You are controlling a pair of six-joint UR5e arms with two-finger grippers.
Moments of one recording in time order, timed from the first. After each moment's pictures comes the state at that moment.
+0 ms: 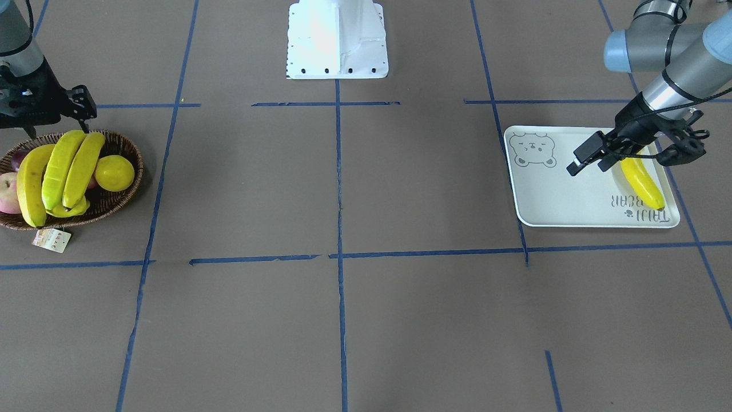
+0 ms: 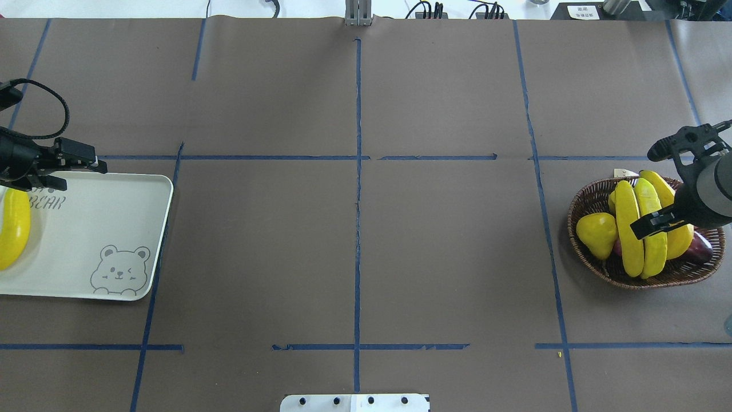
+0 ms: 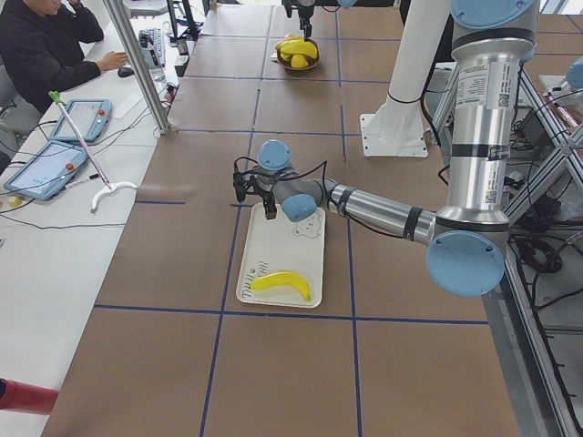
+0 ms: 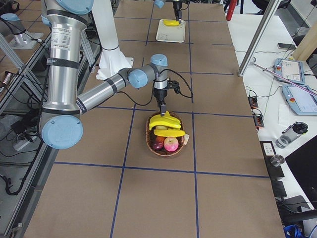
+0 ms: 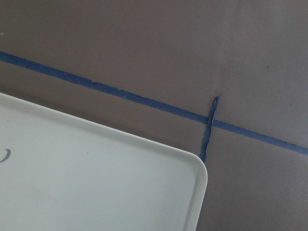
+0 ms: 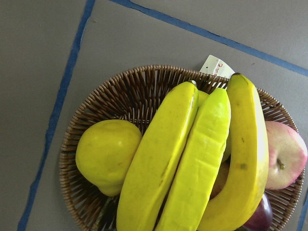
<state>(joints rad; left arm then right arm) -1.02 -1.58 -1.77 -2.26 -2.26 -1.24 0.85 -1.69 2.19 -1.65 1.95 0.54</state>
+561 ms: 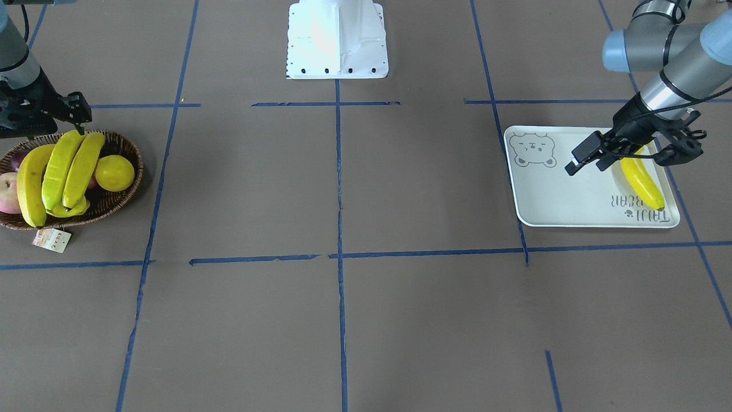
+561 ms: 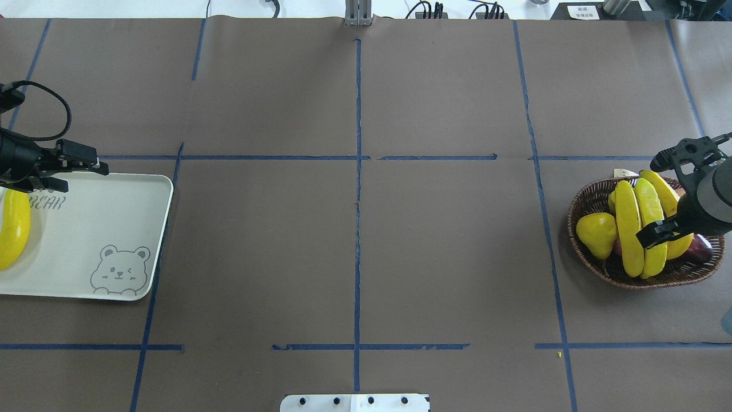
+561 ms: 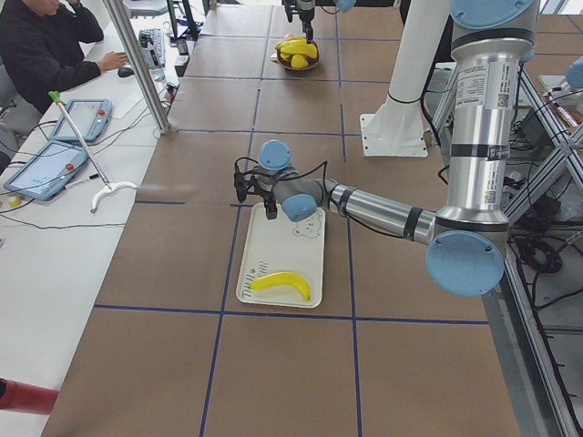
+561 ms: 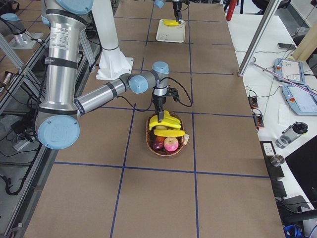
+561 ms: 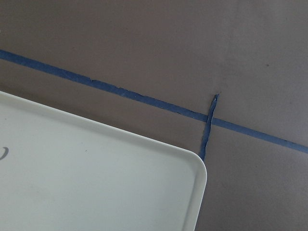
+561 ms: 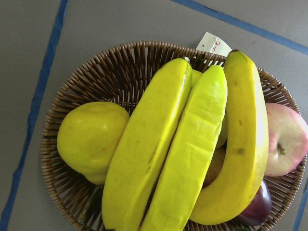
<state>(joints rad) -1.01 -1.58 -1.77 -2.26 -2.26 -1.25 0.85 -1.70 2.13 -1.65 1.98 0.53</state>
